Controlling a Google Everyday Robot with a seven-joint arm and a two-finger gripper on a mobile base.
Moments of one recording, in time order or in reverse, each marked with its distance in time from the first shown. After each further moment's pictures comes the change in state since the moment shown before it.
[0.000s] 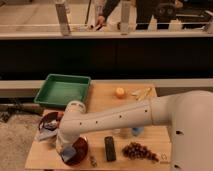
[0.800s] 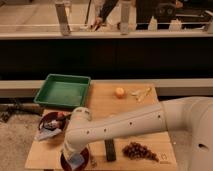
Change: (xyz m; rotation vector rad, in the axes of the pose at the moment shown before) arm -0.049 0.022 -0.022 -0.080 -0.032 0.093
